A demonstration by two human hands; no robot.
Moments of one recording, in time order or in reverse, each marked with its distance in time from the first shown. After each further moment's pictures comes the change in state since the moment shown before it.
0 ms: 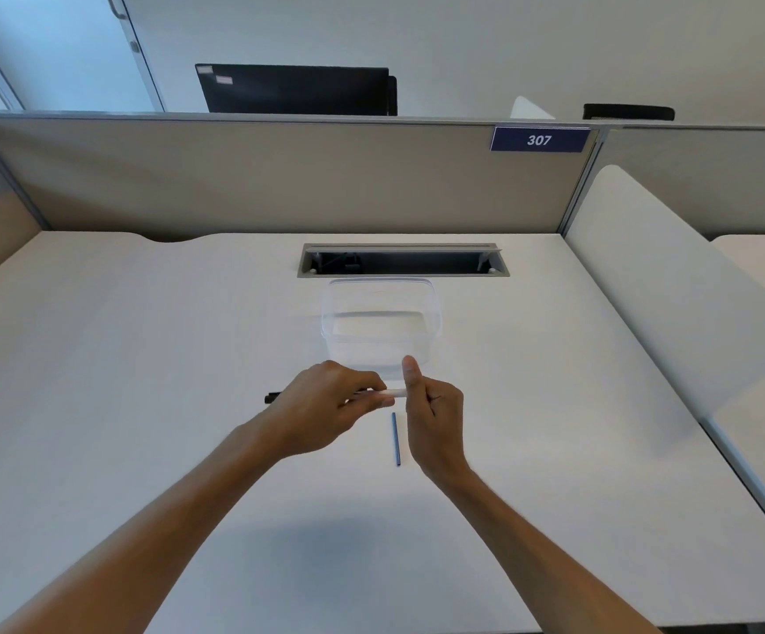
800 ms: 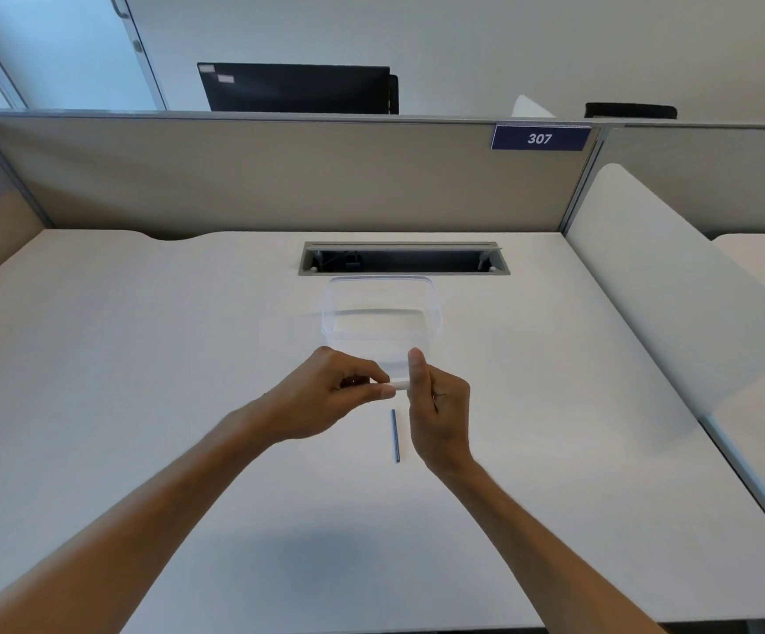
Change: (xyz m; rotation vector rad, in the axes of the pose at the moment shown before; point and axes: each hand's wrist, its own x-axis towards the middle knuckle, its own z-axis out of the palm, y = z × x) left_hand 0.004 0.007 -0.011 -0.267 -0.043 -0.030; right_hand 0.002 -0.003 -0.005 0.023 0.000 -0.129
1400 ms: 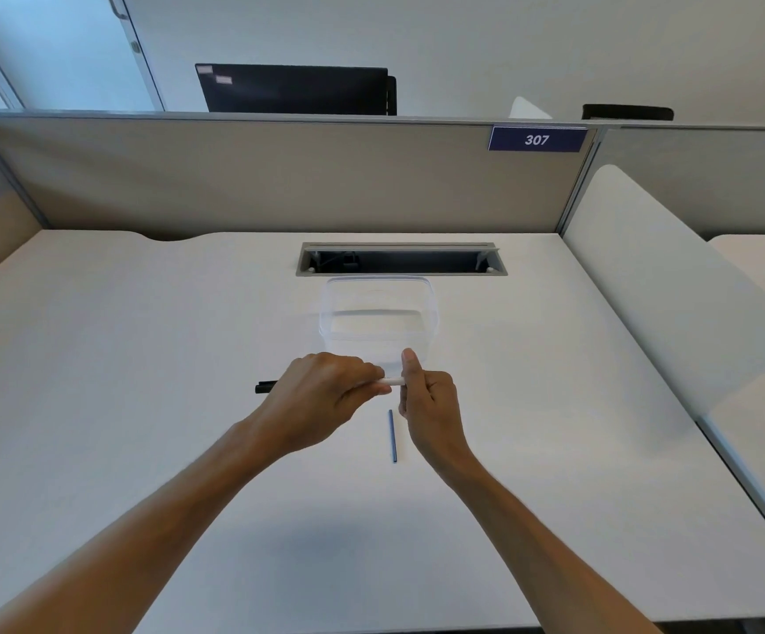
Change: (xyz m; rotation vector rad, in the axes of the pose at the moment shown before) left_hand -0.005 -0.004 0.008 0.457 0.226 0.187; right_hand 0.002 -0.002 -0.002 0.012 -0.129 0.273
